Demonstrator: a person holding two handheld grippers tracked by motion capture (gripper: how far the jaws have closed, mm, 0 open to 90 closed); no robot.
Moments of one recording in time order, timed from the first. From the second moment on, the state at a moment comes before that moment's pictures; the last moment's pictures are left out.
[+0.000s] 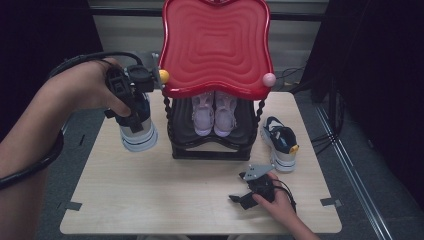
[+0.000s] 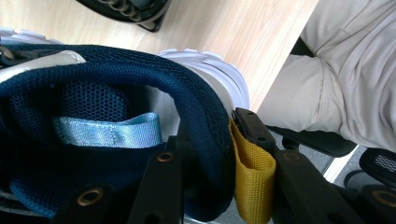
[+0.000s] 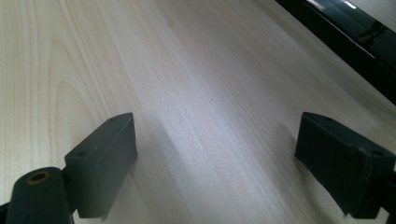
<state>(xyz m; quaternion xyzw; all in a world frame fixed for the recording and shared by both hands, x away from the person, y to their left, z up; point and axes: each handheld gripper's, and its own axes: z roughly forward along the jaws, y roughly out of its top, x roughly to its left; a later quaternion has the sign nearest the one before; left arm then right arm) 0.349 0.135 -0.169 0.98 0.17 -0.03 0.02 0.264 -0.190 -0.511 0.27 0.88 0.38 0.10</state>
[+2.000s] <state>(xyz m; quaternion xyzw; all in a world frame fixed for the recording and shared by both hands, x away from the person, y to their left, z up) 0.355 0.097 -0.067 0.98 0.16 0.11 0.04 0.264 -0.190 -0.511 0.27 0.88 0.38 0.09</state>
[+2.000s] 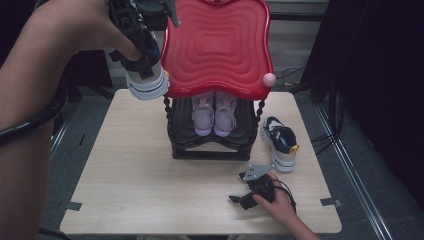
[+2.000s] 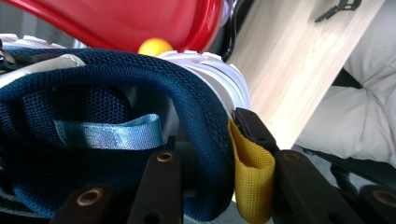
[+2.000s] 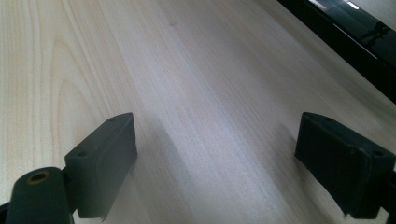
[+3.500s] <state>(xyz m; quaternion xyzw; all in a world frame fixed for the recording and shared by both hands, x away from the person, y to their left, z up) 0.374 0.008 -0.086 0.98 0.04 0.17 0.05 0.264 -0.190 -0.511 0.27 0.88 0.38 0.09</state>
